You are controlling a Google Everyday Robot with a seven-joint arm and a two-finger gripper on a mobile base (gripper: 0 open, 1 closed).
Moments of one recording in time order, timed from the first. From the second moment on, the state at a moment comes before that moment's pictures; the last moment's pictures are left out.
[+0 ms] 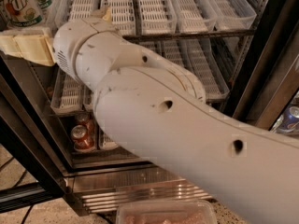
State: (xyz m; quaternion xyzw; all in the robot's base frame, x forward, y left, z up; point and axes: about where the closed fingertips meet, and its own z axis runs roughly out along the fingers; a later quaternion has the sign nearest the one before) arm 0.499 0.153 1.075 -0.23 0.65 0.25 0.68
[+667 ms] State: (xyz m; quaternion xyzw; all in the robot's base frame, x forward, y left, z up) arm 0.504 0.170 1.058 -0.29 0.64 0.22 0.68
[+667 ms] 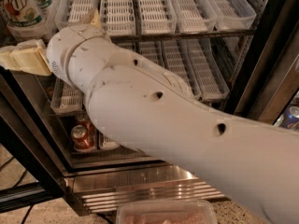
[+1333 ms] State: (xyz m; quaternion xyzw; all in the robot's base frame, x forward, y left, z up) arm 0.532 0.168 1.056 -0.30 0.63 0.19 0.69
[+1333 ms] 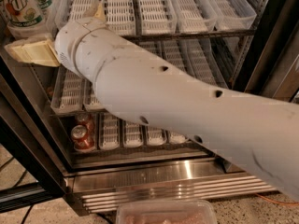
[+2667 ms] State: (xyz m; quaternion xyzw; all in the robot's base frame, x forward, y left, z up) arm 0.541 0.202 1.077 -0.30 0.59 0.14 0.73
